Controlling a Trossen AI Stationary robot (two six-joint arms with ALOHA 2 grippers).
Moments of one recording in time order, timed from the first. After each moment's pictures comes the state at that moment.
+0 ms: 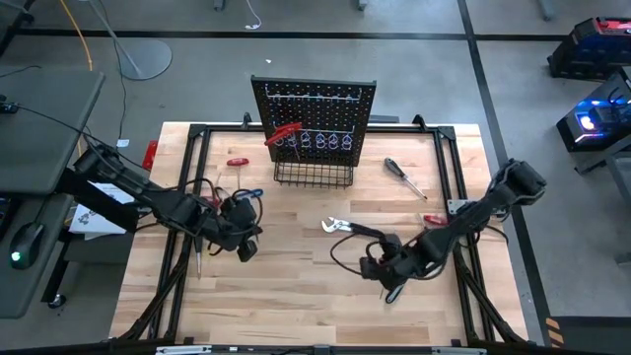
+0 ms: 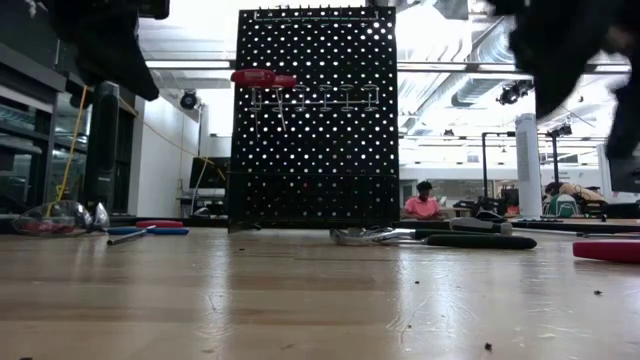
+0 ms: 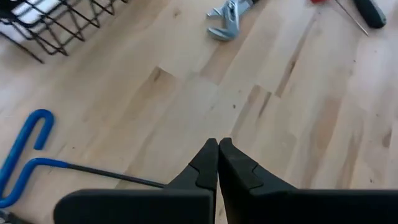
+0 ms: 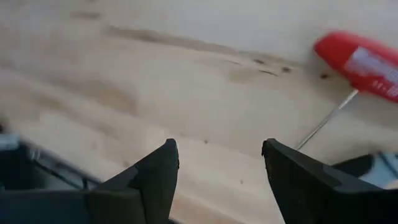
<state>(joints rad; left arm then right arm) -0.46 1.14 0.84 -0.71 -0.44 -0.87 0.58 1.55 0.97 -0.56 0.15 2.02</state>
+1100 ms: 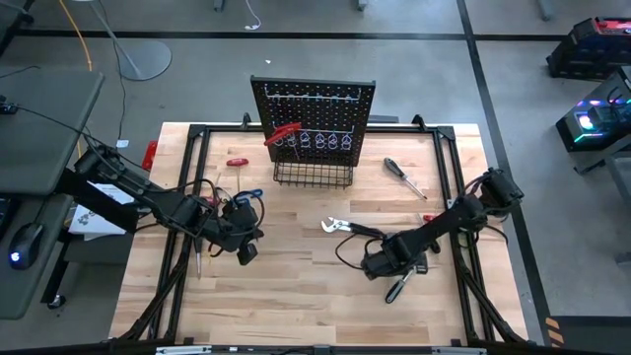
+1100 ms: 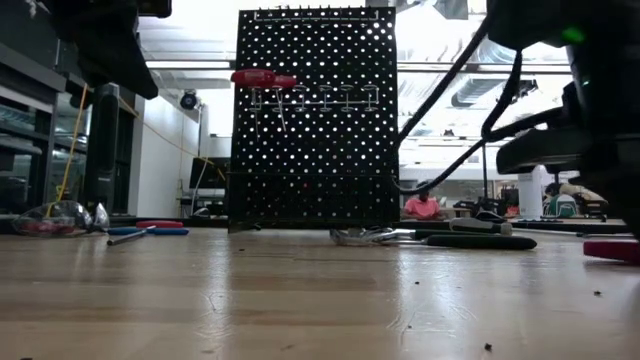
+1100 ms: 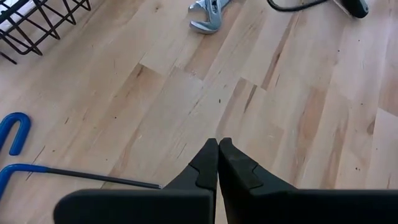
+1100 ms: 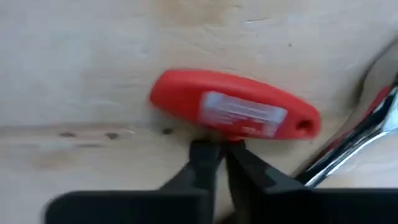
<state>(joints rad) -0.46 1.15 0.84 -0.68 -0.40 -0.84 0.46 1.82 0.95 -0.76 -0.11 2.05</state>
